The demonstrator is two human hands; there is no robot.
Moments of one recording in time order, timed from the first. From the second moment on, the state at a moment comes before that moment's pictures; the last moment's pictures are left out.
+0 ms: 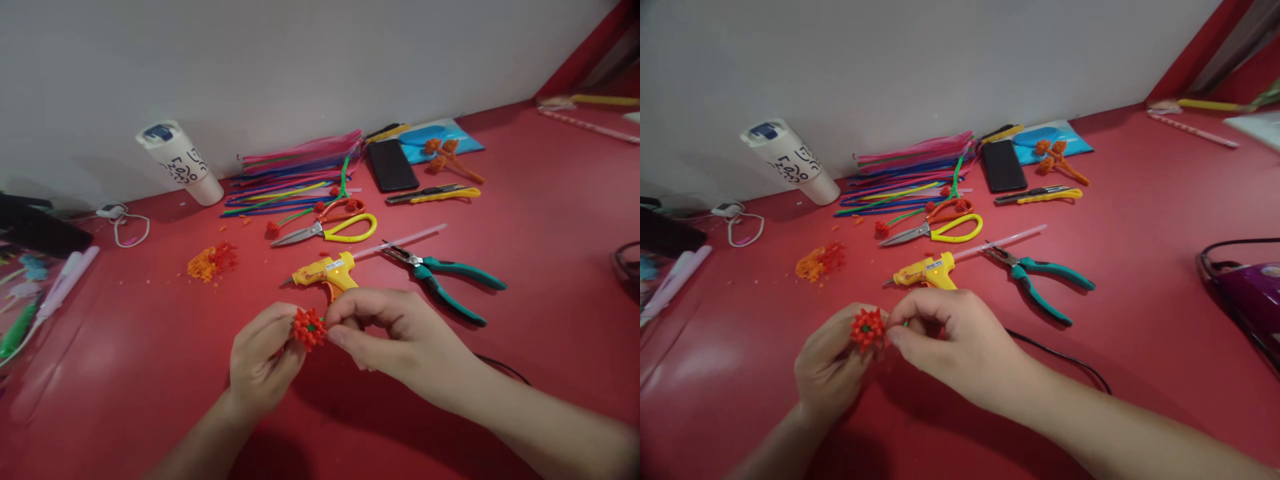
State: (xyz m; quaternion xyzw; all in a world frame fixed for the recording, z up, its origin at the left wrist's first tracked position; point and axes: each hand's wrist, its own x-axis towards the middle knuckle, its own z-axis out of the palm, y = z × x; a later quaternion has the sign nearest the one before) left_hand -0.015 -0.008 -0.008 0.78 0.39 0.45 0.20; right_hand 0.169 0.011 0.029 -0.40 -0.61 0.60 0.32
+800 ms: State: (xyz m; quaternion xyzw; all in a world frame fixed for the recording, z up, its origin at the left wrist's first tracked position) left_hand -0.010 -0.011 -0.011 0.65 0.46 0.48 0.35; right_hand 0.172 0.012 0.027 -0.40 -0.64 0.56 0.33
